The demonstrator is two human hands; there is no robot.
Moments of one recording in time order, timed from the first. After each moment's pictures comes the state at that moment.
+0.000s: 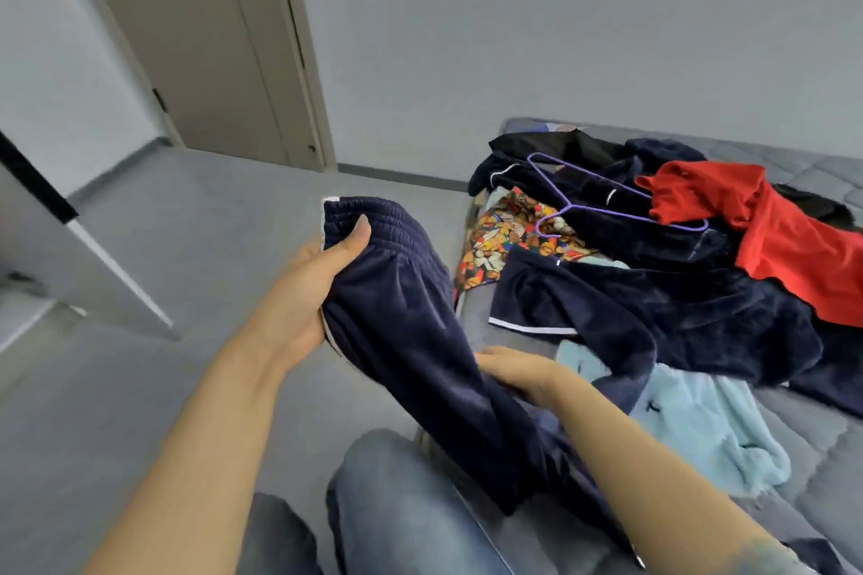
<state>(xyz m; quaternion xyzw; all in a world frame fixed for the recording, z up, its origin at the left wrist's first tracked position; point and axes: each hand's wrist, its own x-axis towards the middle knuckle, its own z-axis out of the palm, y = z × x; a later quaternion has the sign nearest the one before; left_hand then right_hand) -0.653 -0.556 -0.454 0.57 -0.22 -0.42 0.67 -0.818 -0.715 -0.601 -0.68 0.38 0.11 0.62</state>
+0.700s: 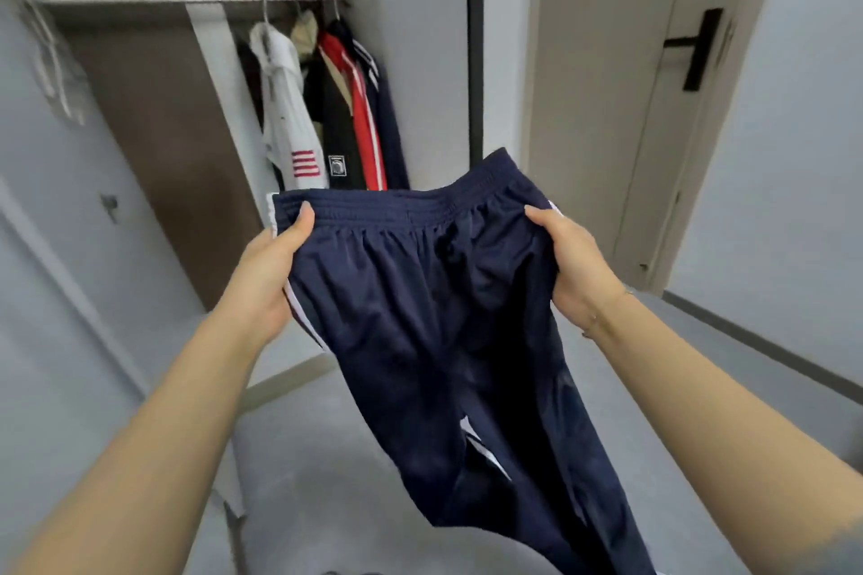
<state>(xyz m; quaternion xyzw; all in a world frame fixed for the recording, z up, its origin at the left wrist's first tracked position) -0.420 -0.187 -0.351 0.63 -0.01 0.04 0.78 -0.440 -0.480 -0.370 -0.56 0.02 -0.05 0.83</state>
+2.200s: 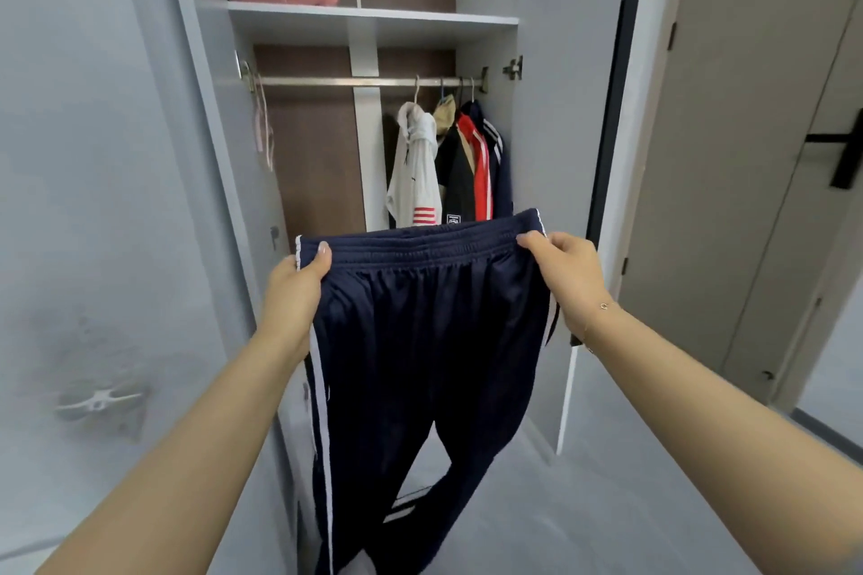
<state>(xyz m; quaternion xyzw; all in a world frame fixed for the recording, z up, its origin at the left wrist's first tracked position) -0.460 -0.054 -0.318 0.66 0.10 0.24 0.71 -0.419 -0.324 -0.300 -0.73 -0.03 -0.16 0.67</state>
